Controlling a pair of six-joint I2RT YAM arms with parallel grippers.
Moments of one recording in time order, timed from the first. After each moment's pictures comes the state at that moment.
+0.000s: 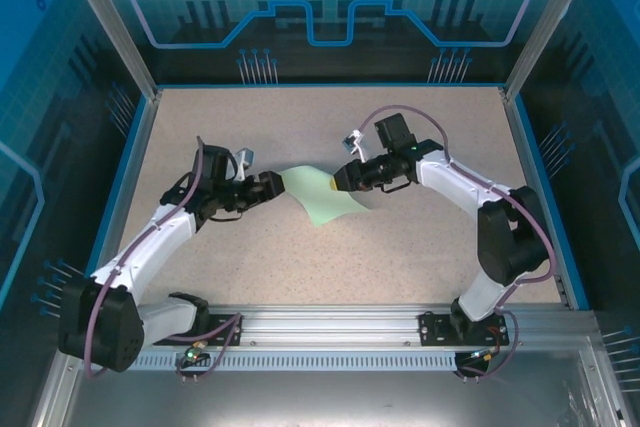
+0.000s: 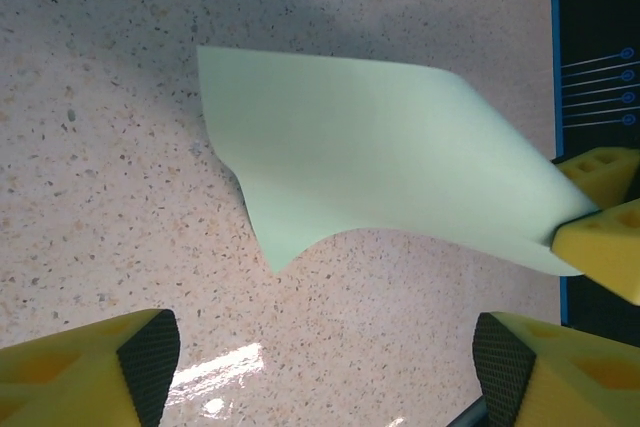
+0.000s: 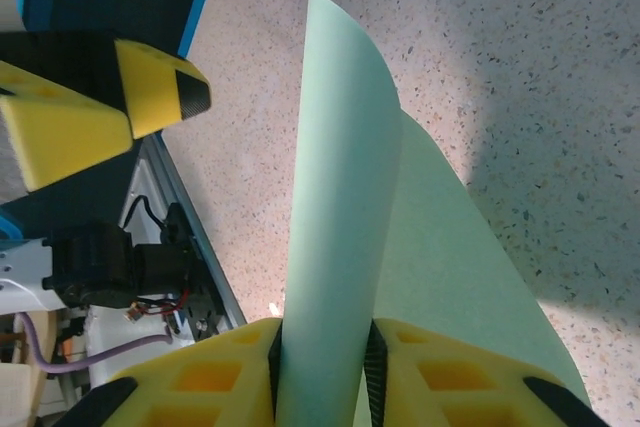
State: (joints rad) left arm -0.21 1.17 0.78 -0.41 0.51 -0.64; right arm 0.43 1.68 1.20 -0.51 -0.84 0.27
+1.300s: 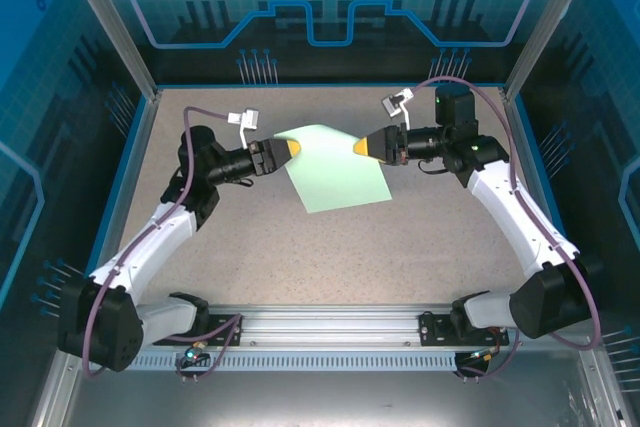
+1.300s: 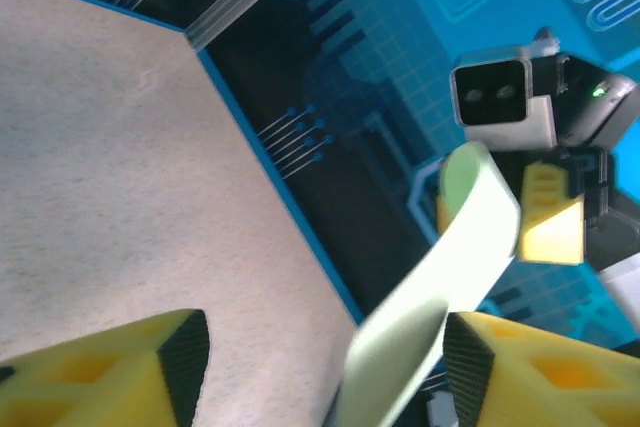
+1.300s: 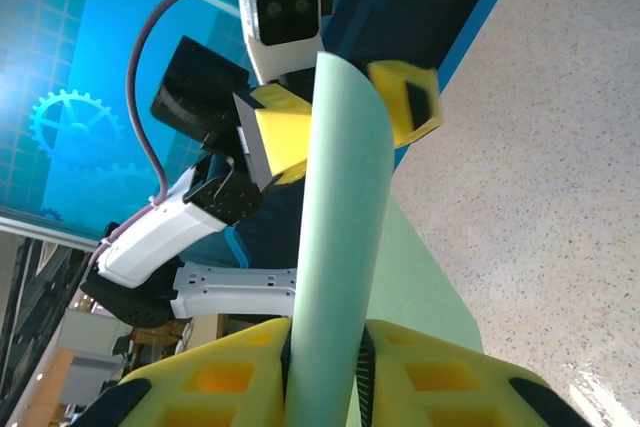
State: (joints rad) left arm -0.24 1.18 0.82 0.27 0.85 -0.85; right arm 0.28 1.34 1.27 -0.43 -1.17 0.62
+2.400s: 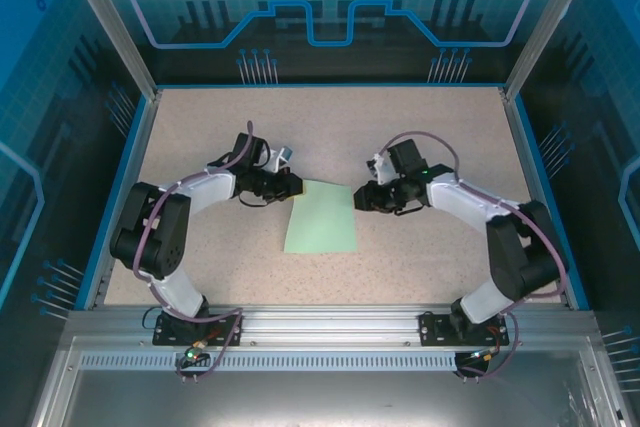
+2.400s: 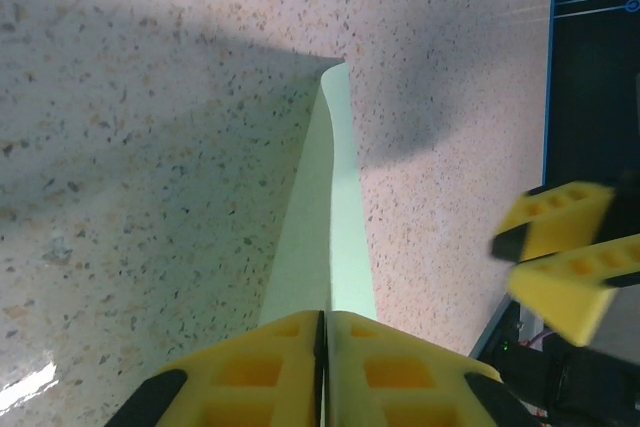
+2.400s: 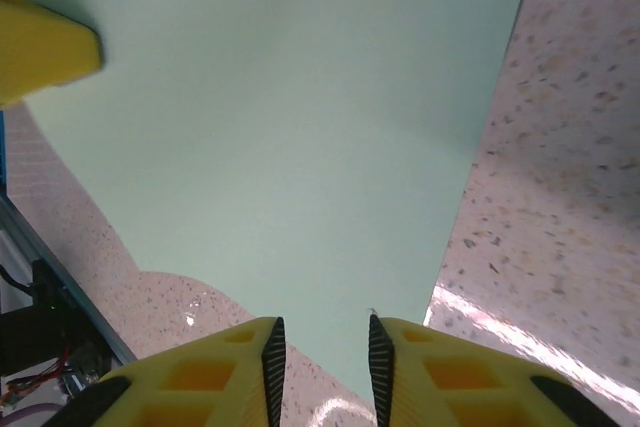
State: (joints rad) left arm -0.26 1.71 0.98 -0.24 0.76 -0.51; right arm 0.42 1.60 0.94 -0.44 -0.55 0.42
